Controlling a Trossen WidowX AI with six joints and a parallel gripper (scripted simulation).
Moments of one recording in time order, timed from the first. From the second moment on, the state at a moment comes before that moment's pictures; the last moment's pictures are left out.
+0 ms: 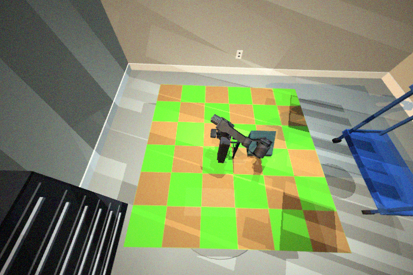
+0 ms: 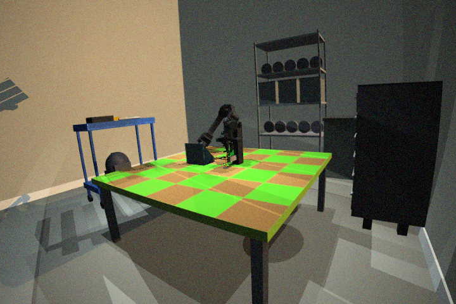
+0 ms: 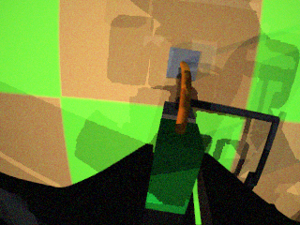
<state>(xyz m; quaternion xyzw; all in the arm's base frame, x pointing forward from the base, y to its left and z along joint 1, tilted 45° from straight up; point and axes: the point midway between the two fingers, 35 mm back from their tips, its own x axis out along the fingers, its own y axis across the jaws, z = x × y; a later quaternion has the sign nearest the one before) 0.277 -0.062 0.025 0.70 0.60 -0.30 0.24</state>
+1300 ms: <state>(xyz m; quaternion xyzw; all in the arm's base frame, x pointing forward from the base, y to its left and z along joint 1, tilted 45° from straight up) 0.277 -0.072 0.011 0.70 0.61 -0.28 0.24</state>
